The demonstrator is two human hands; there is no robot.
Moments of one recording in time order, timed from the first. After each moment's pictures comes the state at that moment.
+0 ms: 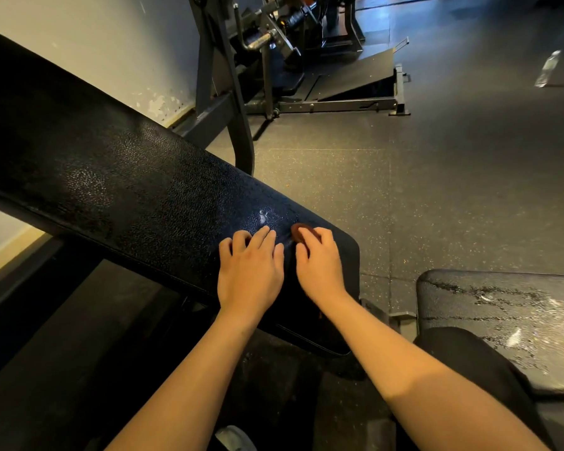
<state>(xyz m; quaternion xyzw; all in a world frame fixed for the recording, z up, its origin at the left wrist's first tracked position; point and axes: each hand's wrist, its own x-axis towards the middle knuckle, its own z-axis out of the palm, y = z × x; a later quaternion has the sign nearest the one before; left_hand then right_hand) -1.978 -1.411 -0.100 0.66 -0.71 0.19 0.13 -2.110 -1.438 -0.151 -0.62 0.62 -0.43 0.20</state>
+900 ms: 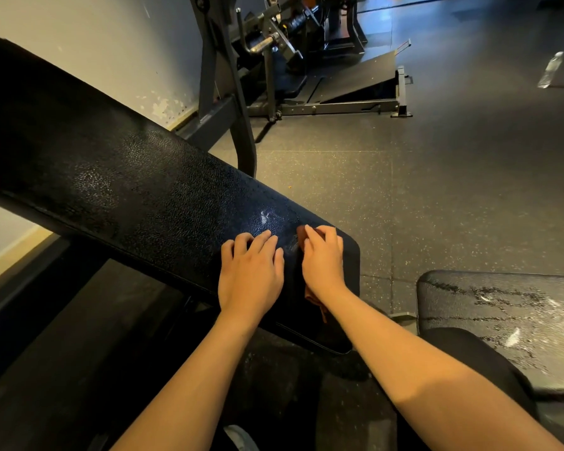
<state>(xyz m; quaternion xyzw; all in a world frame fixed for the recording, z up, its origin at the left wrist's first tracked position) -1.975 -1.405 -0.100 0.65 -0.73 0.18 0.14 -2.114 -1.447 -0.148 -0.61 0.66 -0.41 0.19</state>
